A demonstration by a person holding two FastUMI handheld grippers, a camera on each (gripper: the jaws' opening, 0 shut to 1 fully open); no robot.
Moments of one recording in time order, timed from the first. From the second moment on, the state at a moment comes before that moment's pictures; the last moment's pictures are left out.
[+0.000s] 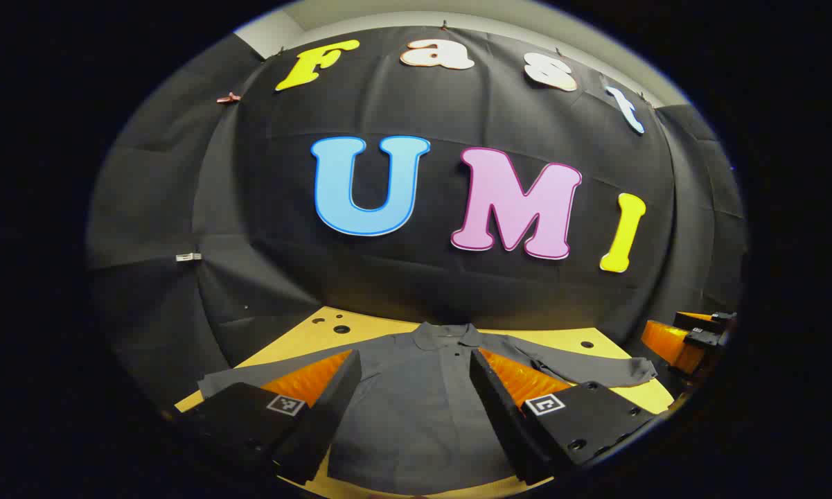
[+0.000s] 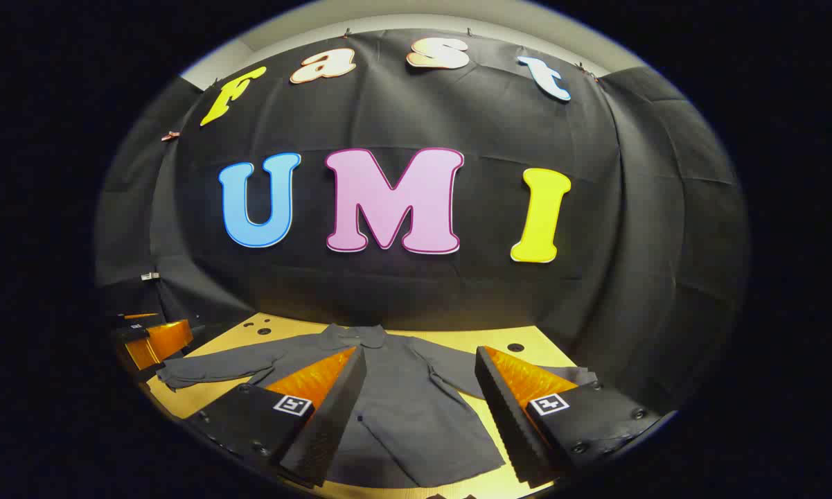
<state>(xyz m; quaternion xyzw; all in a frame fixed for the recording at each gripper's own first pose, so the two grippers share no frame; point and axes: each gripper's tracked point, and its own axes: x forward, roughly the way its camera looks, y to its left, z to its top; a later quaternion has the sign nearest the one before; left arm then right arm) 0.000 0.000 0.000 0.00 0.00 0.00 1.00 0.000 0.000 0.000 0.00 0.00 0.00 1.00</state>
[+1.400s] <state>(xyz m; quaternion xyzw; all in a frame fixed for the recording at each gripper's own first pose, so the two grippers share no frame) 0.053 0.002 -0.024 0.01 0.05 0.10 0.99 0.091 -0.037 -0.044 0.04 0.07 0.05 1.00</state>
